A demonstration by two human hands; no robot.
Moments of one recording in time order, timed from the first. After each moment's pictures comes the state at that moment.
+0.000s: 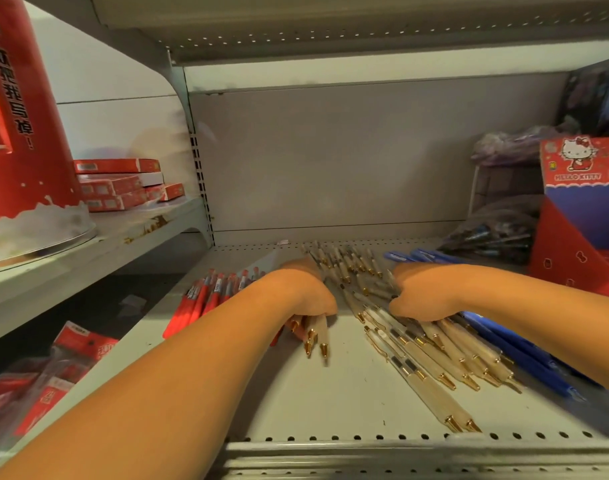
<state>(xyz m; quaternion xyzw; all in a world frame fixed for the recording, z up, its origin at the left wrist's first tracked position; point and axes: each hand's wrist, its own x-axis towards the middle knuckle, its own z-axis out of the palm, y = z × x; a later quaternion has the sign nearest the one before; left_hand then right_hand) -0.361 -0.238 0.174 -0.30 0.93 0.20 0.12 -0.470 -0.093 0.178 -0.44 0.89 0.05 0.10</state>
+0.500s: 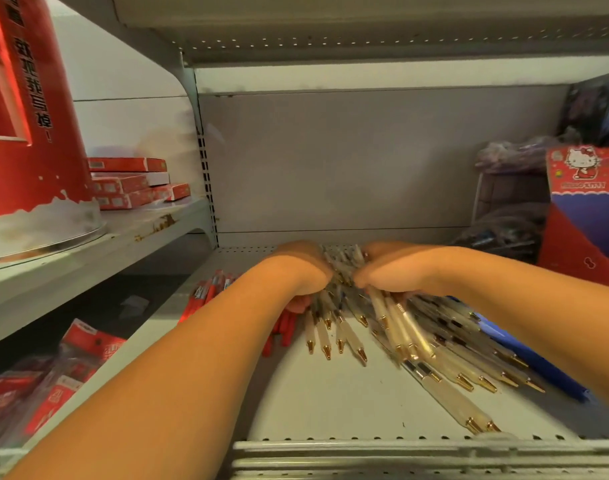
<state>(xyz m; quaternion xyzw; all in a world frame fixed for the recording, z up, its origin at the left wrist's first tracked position) -0.366 -0.263 0.185 -0.32 0.91 0.26 -0.05 -0.451 -0.131 0.193 -0.42 0.87 -0.20 0.17</state>
